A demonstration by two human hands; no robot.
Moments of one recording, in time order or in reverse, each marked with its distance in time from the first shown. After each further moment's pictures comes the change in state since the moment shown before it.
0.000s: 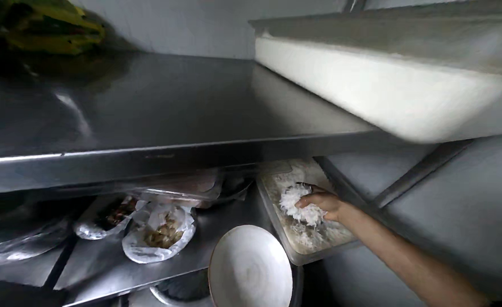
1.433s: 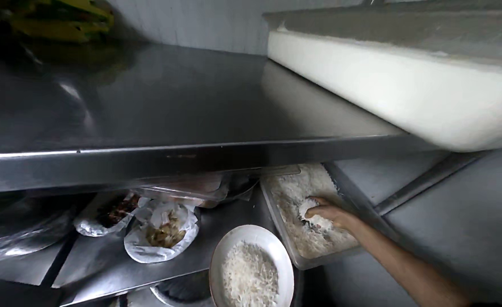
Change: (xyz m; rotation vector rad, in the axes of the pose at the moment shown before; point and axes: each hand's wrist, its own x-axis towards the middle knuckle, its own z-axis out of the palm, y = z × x) left_hand -0.025 0.019 0.038 -0.017 0.073 -0.062; right_hand 0.062 0.070 -0.045 -0.311 0.112 0.135
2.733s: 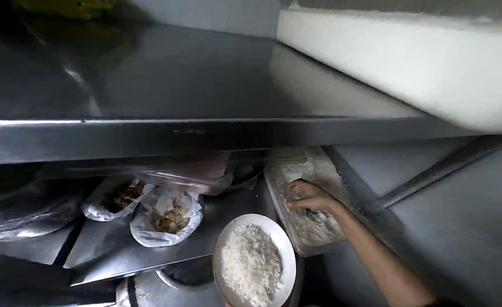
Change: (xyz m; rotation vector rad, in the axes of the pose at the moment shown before) left_hand 0.032 -0.015 -0.037 -0.037 0.023 0.053; right_hand 0.008 -0.030 0.031 -0.365 -0.085 -0.409
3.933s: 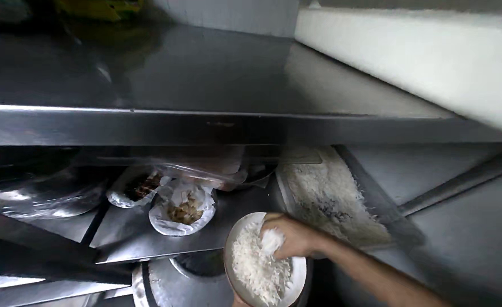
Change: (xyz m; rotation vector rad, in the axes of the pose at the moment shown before) left_hand 0.015 -0.005 -0.010 -0.080 -0.106 -0.041; right_hand -0.043 -0.093 0.076 -0.082 -0.423 -0.375
